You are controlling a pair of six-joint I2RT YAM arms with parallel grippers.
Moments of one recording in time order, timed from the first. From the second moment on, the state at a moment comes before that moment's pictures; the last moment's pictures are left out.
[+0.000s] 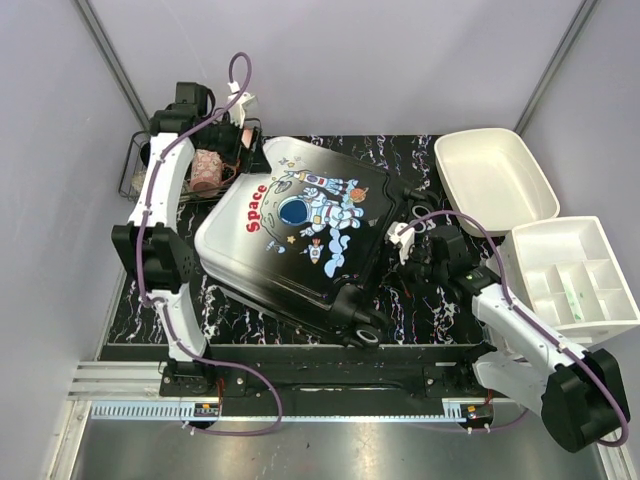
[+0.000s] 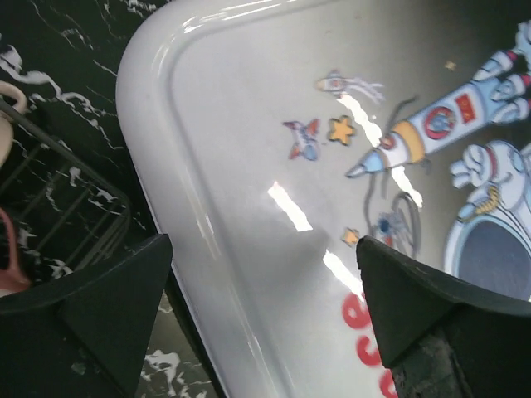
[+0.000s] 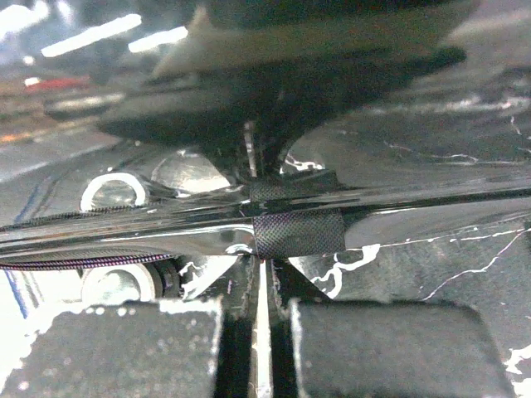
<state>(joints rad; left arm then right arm) -0.05 1.99 2.12 -1.07 0.75 0.35 0.41 1.02 0.58 -0.25 -0.60 -0.27</state>
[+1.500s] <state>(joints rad) -1.29 1.57 1.48 -0.98 0.30 0.93 0.36 0.97 0.47 0.04 -0.19 -0.21</state>
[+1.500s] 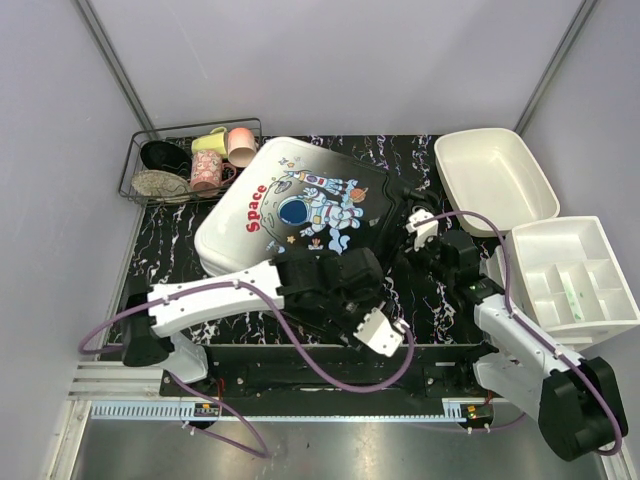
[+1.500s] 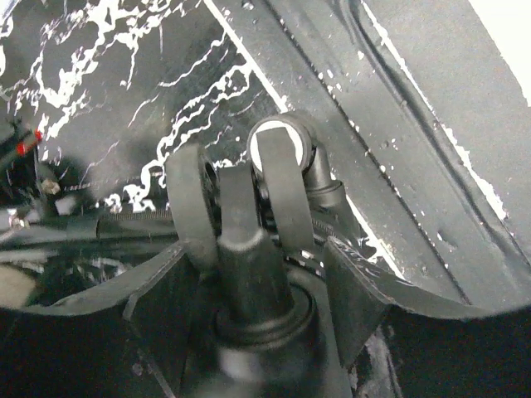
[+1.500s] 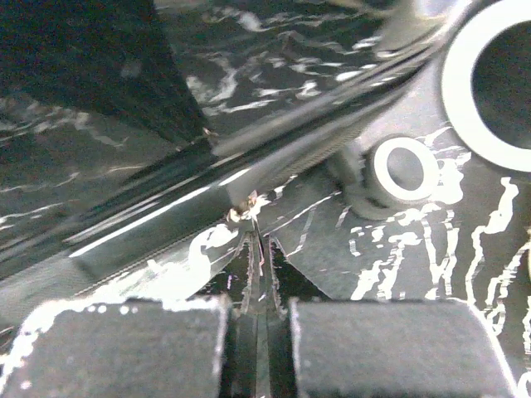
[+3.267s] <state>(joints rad) -1.08 1.21 1.18 -1.01 0.45 1.19 0.01 1.40 0.65 0.41 -0.66 -0.08</state>
